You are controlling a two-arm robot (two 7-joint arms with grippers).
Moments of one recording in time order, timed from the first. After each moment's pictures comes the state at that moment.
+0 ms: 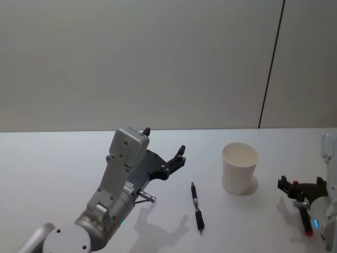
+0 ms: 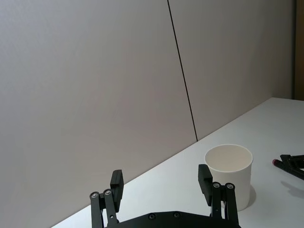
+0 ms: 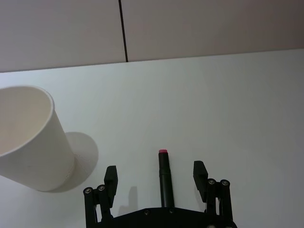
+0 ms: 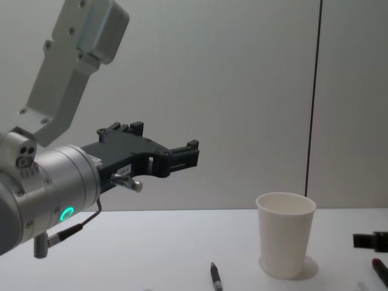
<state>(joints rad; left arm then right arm) -0.24 0.38 0.45 -1.63 -0.20 0.01 -0.01 0.26 0.13 -0.20 -1.39 0.27 0.44 -0.25</state>
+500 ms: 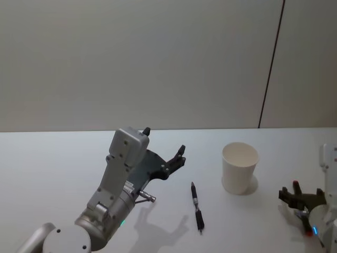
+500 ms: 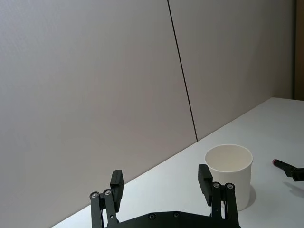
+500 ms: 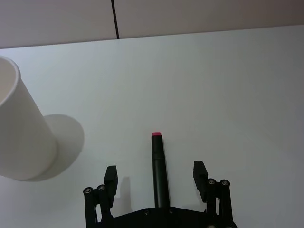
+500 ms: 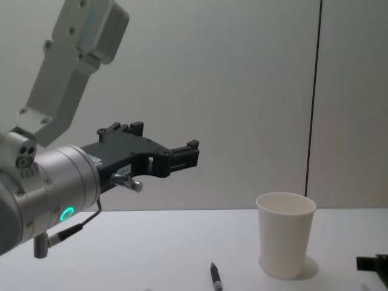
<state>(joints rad) -0.24 0.38 0.45 -1.63 -0.20 0.01 -0.01 0.29 0.12 -0.18 -1.28 0.26 0.43 -0.24</state>
